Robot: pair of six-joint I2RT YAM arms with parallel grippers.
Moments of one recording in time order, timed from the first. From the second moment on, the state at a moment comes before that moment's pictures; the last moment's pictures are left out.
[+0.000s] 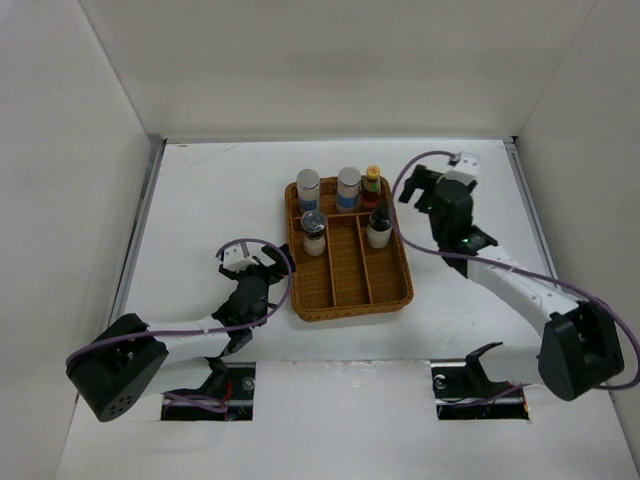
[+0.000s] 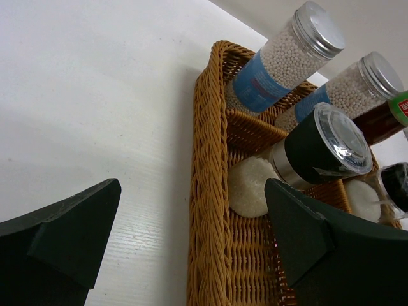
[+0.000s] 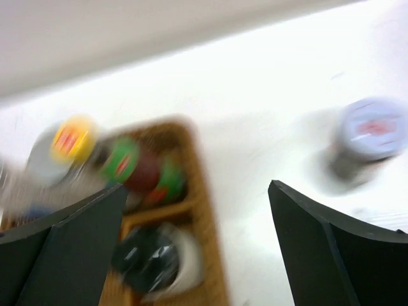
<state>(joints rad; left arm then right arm) -0.77 1.14 0.12 0.90 -0.79 -0.65 0.47 1.31 0.84 0.21 0.47 0.37</state>
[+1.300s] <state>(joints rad) -0.75 1.19 0.13 0.91 -0.74 -0.65 0.24 1.27 0.92 0.10 0.44 0.26</state>
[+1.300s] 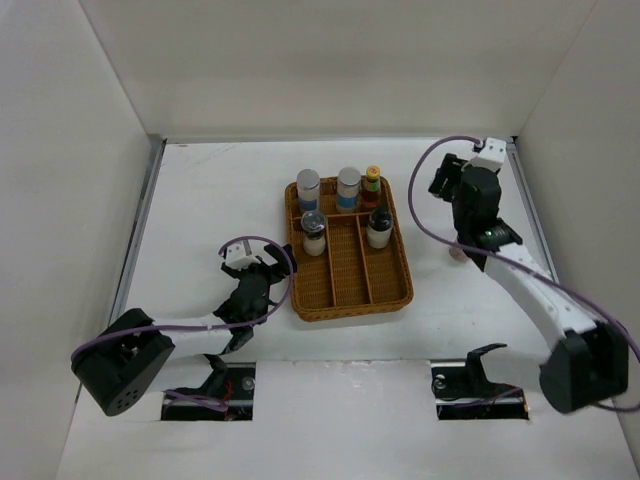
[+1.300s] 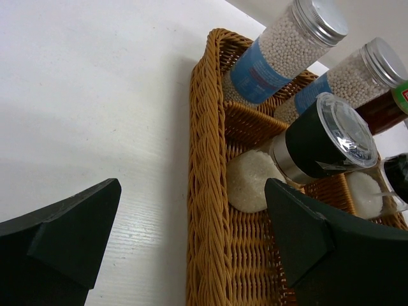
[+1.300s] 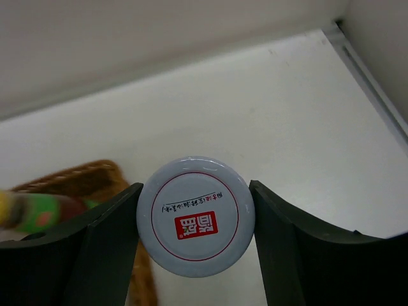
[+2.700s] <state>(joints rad) -0.73 1.17 0.13 0.92 -0.73 -0.66 0.81 1.72 1.01 0.32 0.51 0.28</state>
